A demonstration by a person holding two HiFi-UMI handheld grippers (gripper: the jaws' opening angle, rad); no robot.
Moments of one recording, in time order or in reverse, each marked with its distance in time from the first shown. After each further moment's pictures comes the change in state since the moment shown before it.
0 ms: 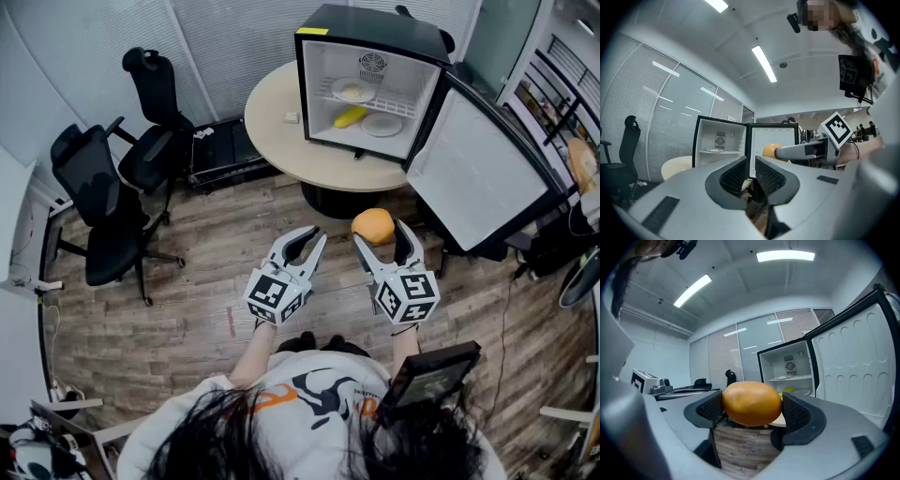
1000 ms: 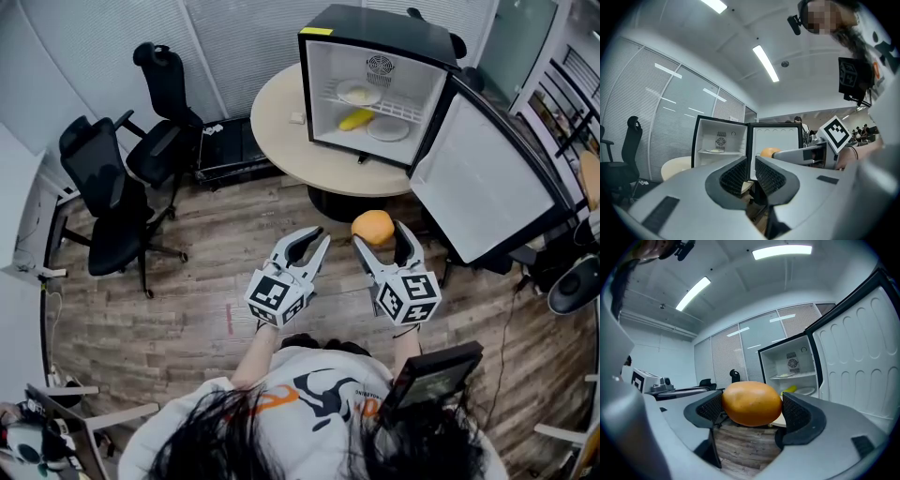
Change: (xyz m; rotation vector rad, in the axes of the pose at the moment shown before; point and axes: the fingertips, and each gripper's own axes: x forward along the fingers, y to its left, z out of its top) left arm 0.025 -0.013 -0.001 -0.007 -0.006 0.037; right arm 0.007 -0.025 -0.007 0.024 0.016 0.071
